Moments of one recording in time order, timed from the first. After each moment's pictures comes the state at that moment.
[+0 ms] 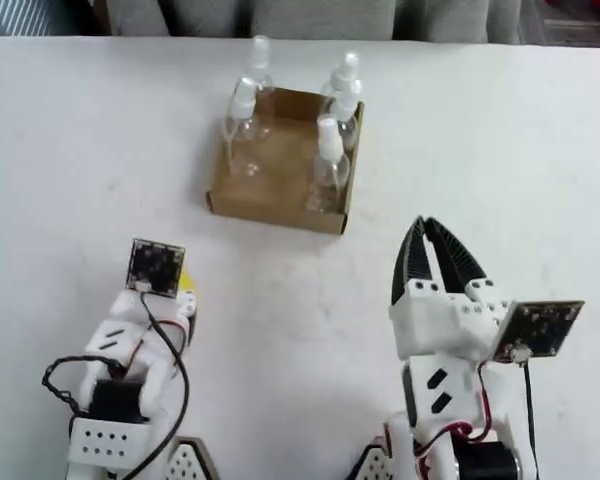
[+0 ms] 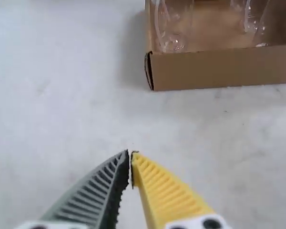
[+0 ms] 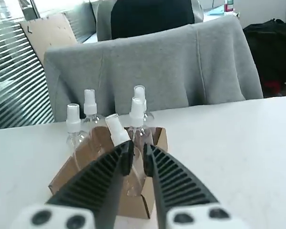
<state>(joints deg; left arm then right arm) -0.4 -96.0 97.6 44.8 -4.8 -7.2 -102.5 63.6 55.1 -9.7</state>
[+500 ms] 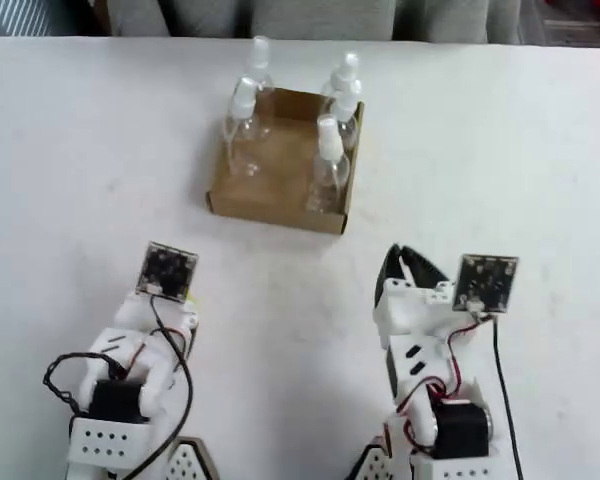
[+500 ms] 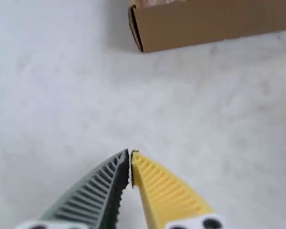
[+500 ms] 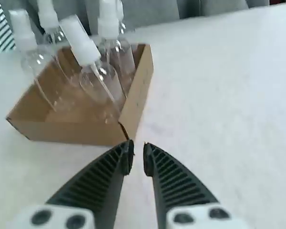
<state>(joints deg) -0.4 -96.0 97.6 53.4 -11.8 -7.2 -102.8 84.0 55.1 -9.7</state>
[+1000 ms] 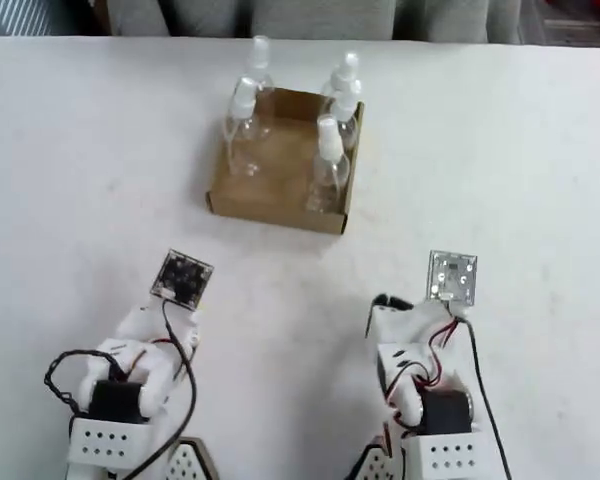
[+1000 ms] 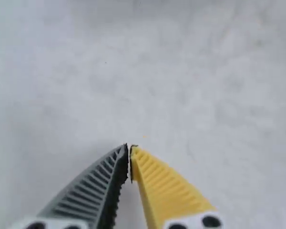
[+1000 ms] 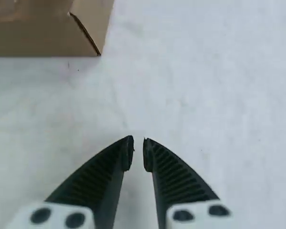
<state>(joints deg) -0.6 -96.1 97.6 62.5 -15.3 -7.1 -102.5 96.4 61.9 -9.7</state>
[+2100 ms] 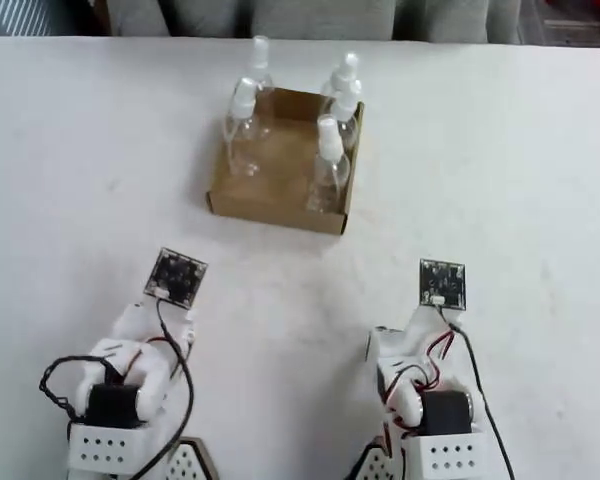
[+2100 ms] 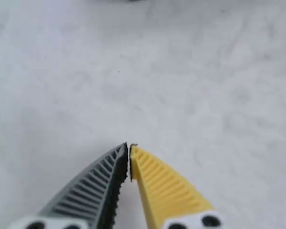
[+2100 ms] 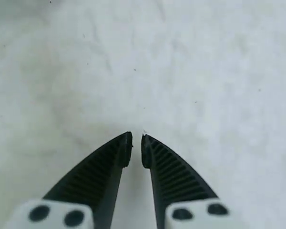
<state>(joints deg) -1.9 -101.6 97.4 63.5 -15.3 -7.1 -103.1 96.4 72.7 -9.6</state>
